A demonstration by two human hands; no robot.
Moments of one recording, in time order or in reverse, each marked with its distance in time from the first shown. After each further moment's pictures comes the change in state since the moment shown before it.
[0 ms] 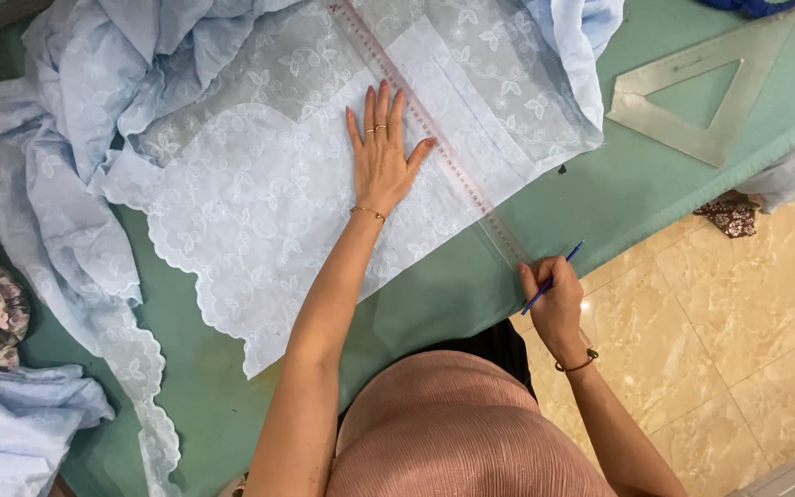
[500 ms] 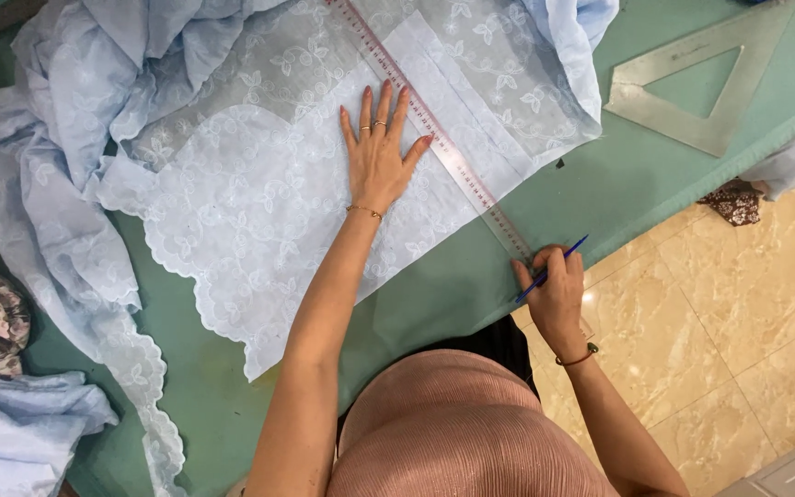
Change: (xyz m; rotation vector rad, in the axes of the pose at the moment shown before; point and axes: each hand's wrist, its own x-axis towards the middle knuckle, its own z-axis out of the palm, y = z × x) left_hand 0.003 0.006 -0.012 0.090 -0.143 -0.022; right_hand 0.008 -0.015 -0.005 -0.240 -0.029 -0.119
